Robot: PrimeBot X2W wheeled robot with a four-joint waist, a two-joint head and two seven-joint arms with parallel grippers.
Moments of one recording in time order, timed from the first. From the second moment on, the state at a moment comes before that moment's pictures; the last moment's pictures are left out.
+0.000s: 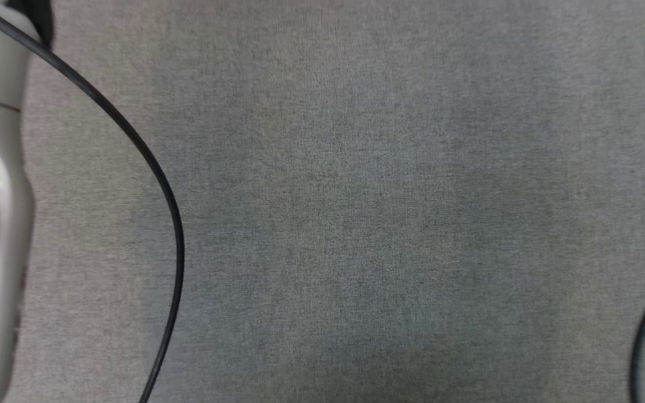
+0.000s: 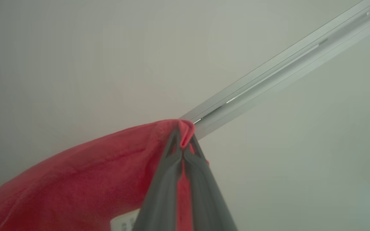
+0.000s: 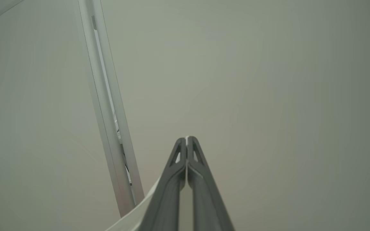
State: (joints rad) left arm -1.80 0.05 -0.36 1.09 -1.44 0.04 -0.25; right arm -1.68 -0.07 -0.06 0.75 0.28 0.13 -0.26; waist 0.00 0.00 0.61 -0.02
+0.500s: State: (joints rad) left arm -1.50 0.05 -0.42 1.25 -1.55 -0.01 -0.26; right arm -1.28 -0.05 0.07 0.82 0.55 0.13 -0.26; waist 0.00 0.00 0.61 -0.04
